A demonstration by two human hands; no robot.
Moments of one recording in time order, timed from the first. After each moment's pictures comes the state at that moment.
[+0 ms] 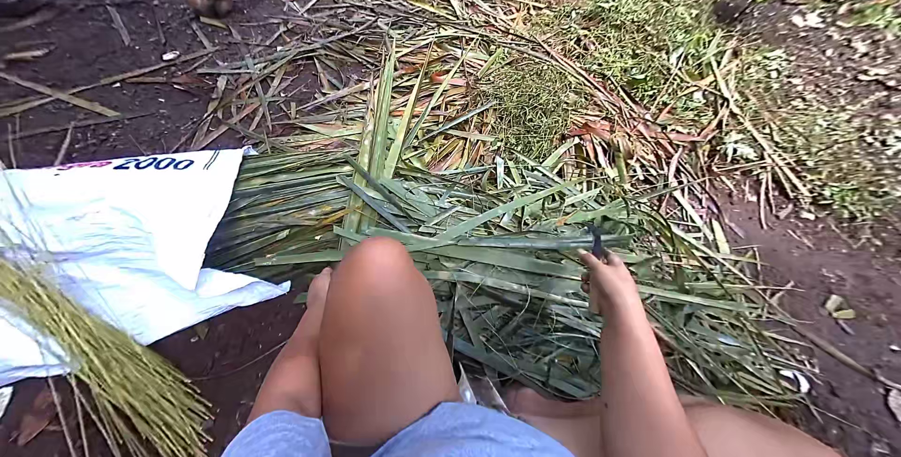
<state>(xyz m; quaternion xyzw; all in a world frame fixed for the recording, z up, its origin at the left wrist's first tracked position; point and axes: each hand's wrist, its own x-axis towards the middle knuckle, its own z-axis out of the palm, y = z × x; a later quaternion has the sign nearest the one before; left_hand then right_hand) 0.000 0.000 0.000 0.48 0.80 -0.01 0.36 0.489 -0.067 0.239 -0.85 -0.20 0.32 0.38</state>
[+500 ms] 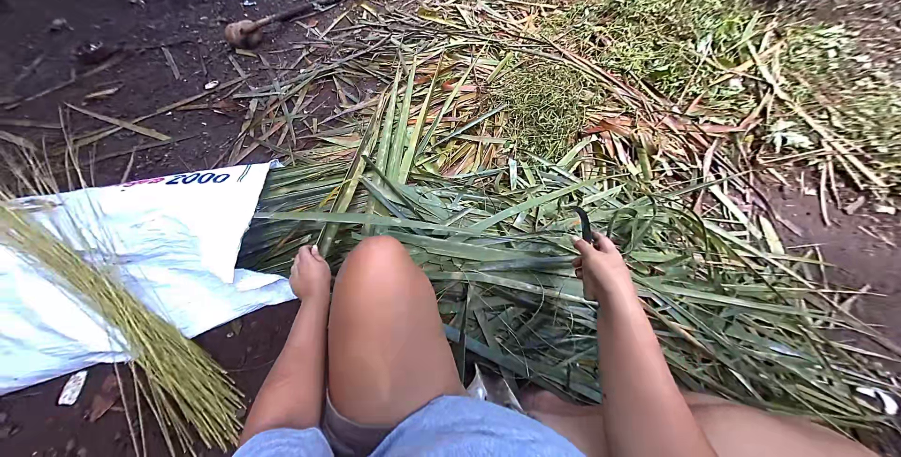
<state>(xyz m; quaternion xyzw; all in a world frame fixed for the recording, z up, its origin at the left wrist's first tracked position) -0.003 -0.003 0.171 0.43 0.87 0.16 0.19 0.468 -0.052 0.243 -0.81 -0.26 0.36 0.40</state>
